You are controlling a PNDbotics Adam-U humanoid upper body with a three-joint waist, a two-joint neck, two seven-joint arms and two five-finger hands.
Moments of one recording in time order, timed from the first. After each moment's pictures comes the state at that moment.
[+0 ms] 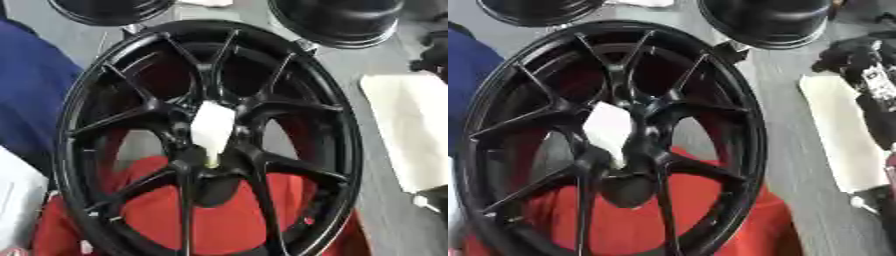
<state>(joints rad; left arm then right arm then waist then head) -0.19 0.31 0.00 -1.98 0.34 -0.12 0.34 -0.11 -0.55 -0.28 -1.98 -0.37 -0.18 0.14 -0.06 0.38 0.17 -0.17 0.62</state>
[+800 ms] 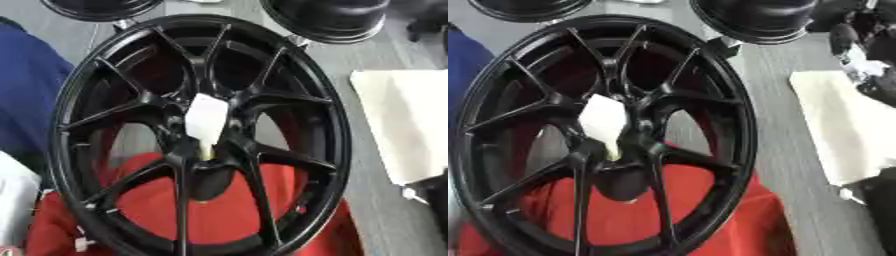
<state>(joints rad) -0.17 0.31 0.00 -1.98 0.34 -0.12 0.34 -0.17 -0.88 -0.23 -1.98 -0.21 -0.31 0.22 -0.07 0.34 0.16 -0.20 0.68</state>
